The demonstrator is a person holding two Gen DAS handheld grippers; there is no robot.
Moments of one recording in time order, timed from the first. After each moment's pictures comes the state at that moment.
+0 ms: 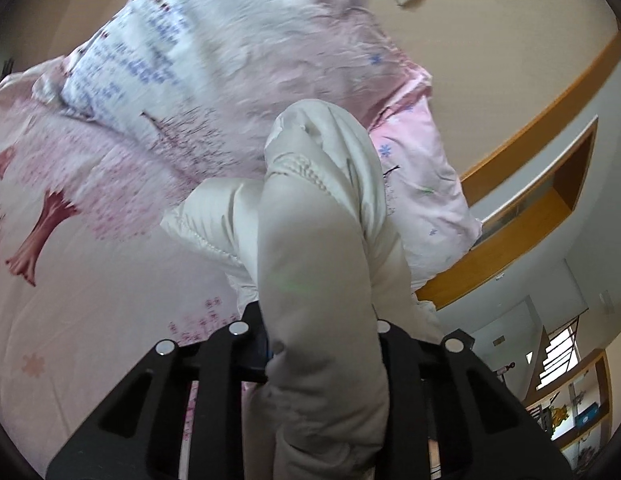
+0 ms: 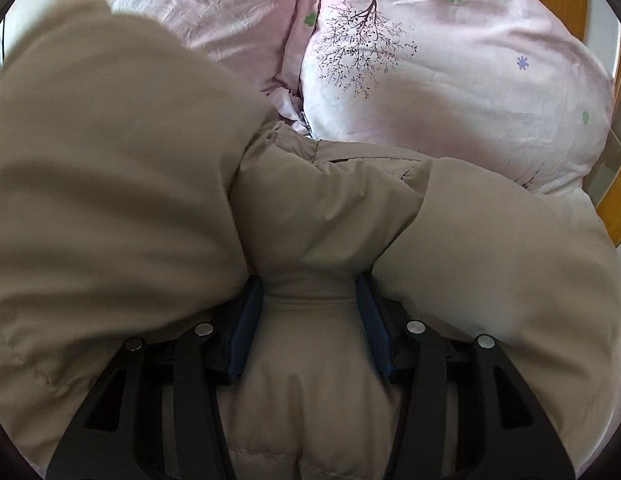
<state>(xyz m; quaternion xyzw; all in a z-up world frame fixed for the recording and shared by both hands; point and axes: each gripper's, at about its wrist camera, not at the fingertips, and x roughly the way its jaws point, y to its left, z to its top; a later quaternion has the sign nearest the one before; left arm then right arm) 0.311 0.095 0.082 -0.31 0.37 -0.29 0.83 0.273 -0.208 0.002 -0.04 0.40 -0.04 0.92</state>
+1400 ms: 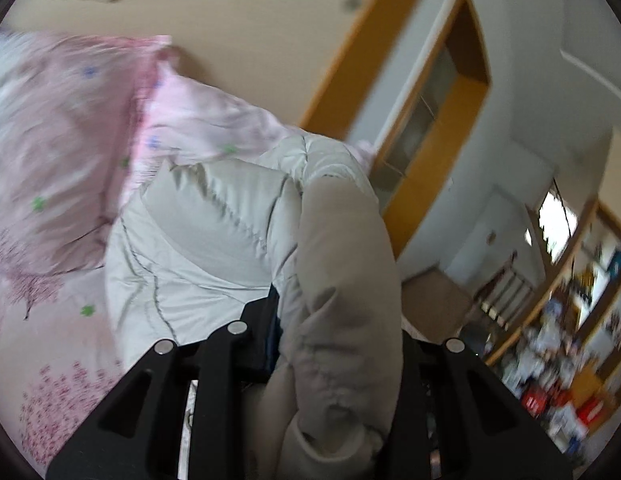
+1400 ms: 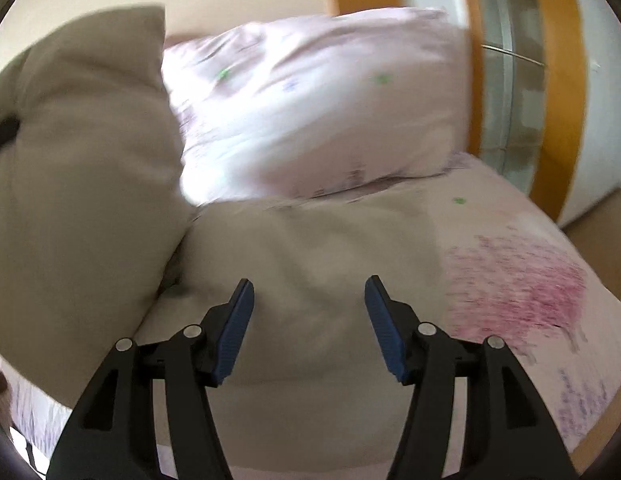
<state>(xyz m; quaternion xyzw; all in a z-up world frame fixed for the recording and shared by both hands) 0.222 -0.147 0.190 -0.10 0.27 -0.46 0.84 0.138 -0.405 0.067 0.13 0.28 -0.15 0.94</state>
